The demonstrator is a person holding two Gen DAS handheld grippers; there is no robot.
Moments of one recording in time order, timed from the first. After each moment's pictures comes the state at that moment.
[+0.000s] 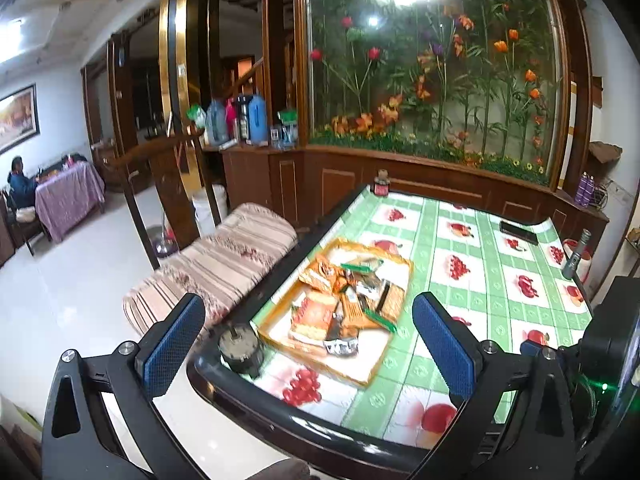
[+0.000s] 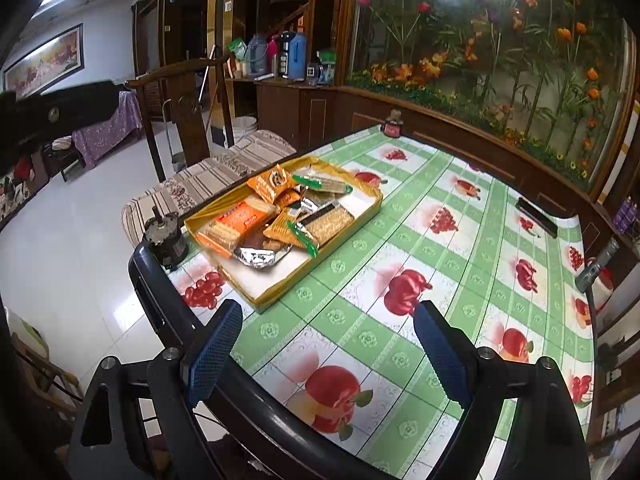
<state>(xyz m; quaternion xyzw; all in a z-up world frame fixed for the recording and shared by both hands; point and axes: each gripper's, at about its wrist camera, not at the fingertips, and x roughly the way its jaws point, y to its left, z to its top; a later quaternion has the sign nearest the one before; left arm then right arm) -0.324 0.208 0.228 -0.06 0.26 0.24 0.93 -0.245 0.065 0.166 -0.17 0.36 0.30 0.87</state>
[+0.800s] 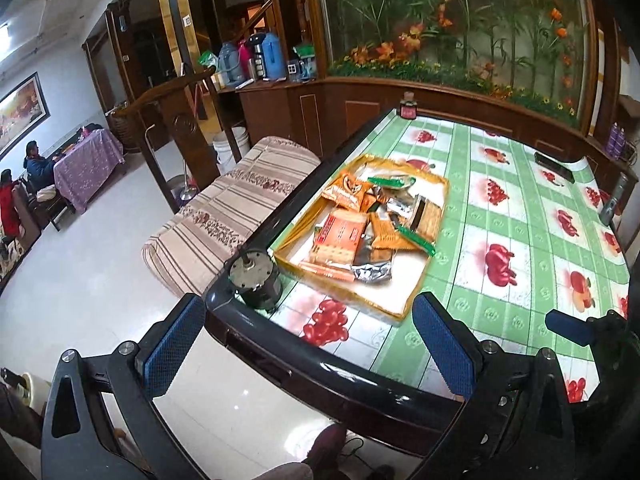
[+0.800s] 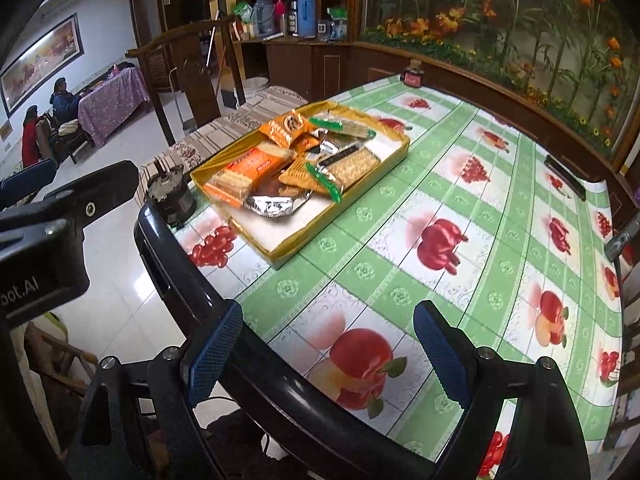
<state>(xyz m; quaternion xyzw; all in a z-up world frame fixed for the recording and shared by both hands) -0.310 0.211 0.170 -0.05 0.37 0.28 0.88 -0.239 0.078 0.123 -0.17 0.43 0.31 0.83</state>
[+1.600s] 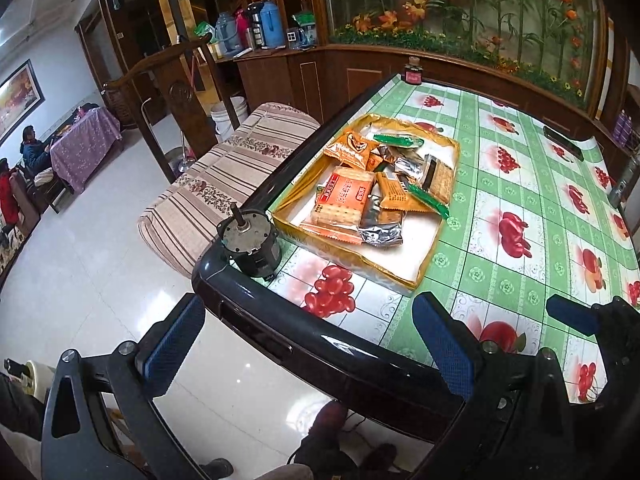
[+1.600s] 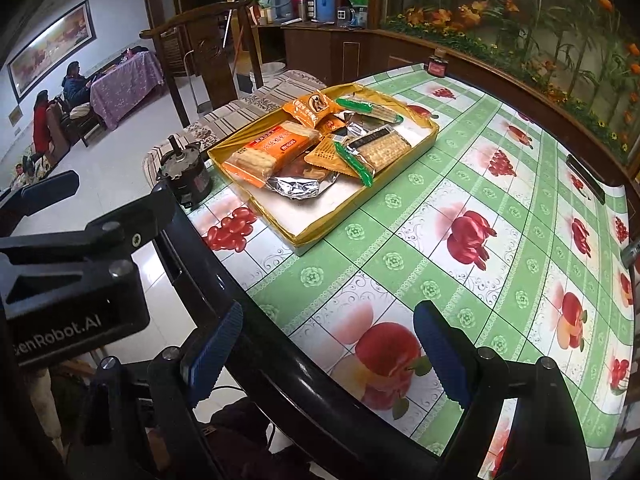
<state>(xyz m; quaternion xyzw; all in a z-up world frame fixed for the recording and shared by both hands) -0.303 0.225 0.141 -0.06 0.43 0.27 0.86 -0.245 0.094 0.109 -0.19 0.45 0.33 0.81</state>
